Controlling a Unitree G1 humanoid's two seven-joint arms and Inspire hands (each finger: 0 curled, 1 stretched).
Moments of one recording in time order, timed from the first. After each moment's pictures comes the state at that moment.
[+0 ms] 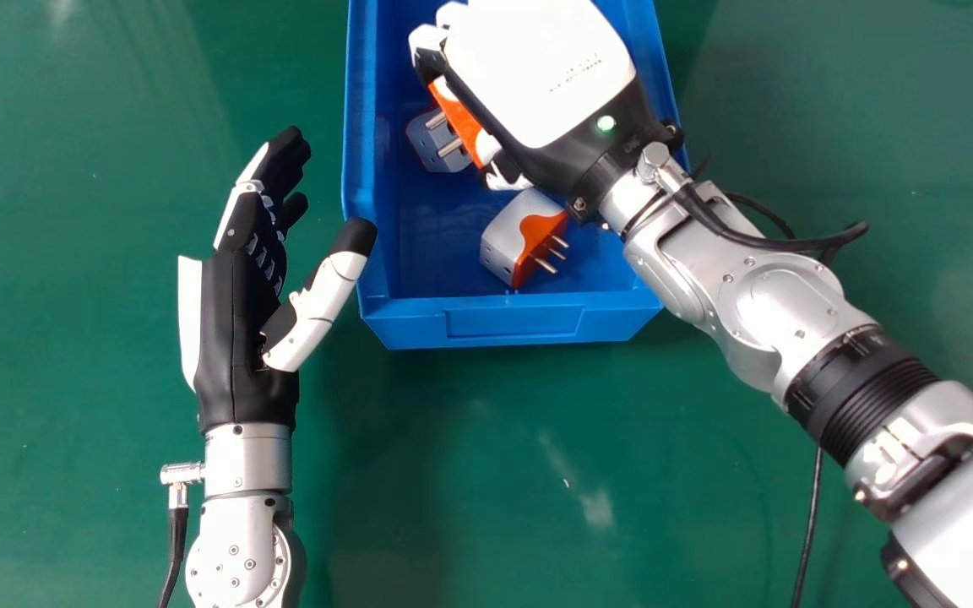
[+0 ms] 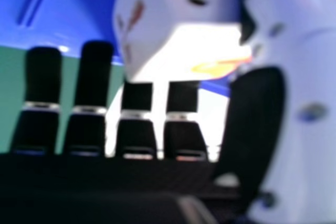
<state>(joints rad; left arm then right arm) -0.23 0.04 0.16 0.96 -0.03 -1.04 -0.01 -0.84 -0.26 0.68 0.72 -1.11 -0.06 -0.49</state>
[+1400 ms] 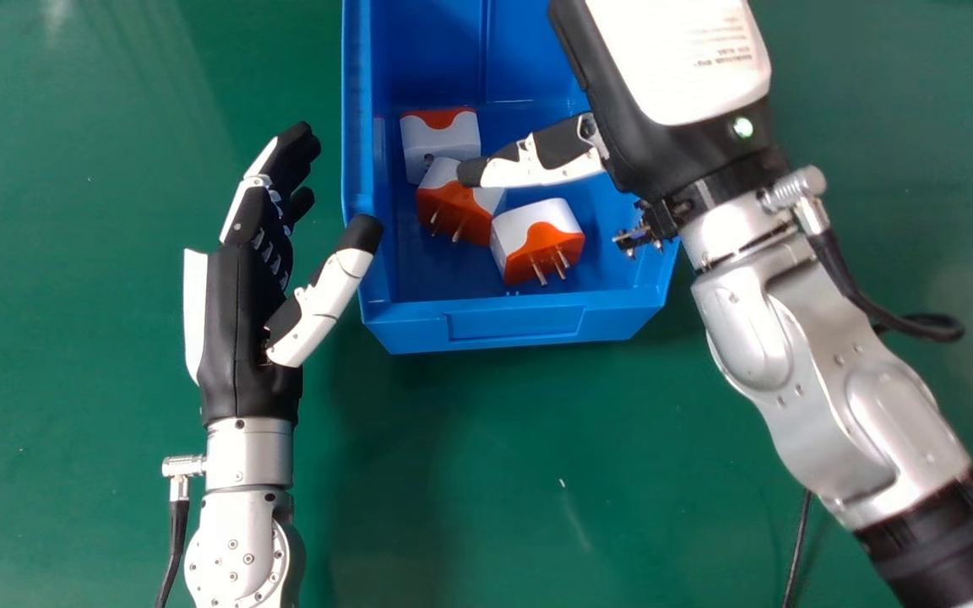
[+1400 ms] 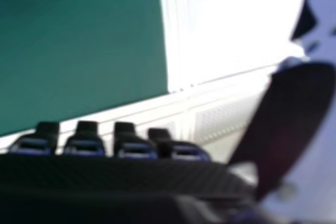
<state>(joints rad) -0.24 0.05 0.16 0.97 -0.05 -1.04 -0.04 -0.42 -0.31 0.41 0.01 -0.87 -0.08 -0.33</state>
